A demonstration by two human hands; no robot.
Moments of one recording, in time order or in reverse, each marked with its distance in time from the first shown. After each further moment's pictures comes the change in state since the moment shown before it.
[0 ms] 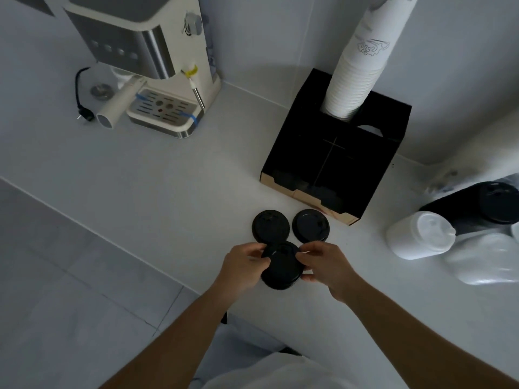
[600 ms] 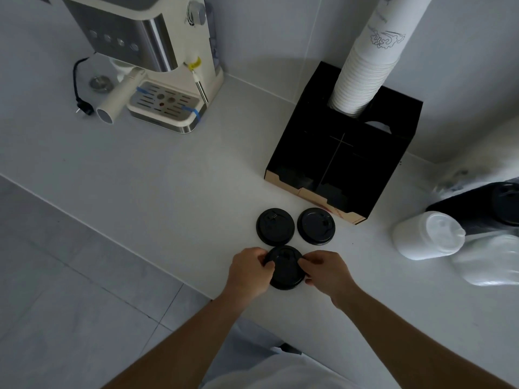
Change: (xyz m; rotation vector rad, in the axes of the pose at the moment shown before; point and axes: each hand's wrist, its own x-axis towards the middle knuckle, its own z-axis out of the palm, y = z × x) left_hand 0.008 -0.016 0.013 0.299 0.041 0.056; right_hand 0.013 0.024 0.016 -0.180 0.131 0.011
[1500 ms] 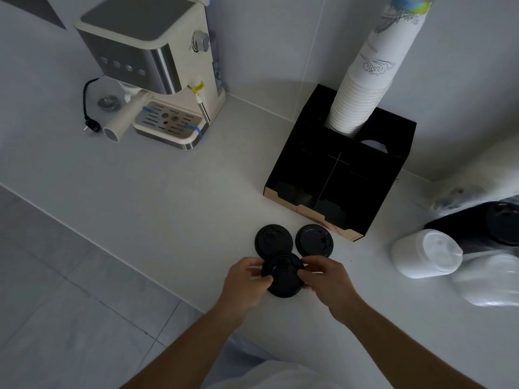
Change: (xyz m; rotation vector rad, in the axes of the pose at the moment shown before) left_hand -0.004 0.003 -0.006 -0.627 -0.011 -0.231; right_hand -0.008 -0.017 -0.015 0.168 -0.050 -0.105
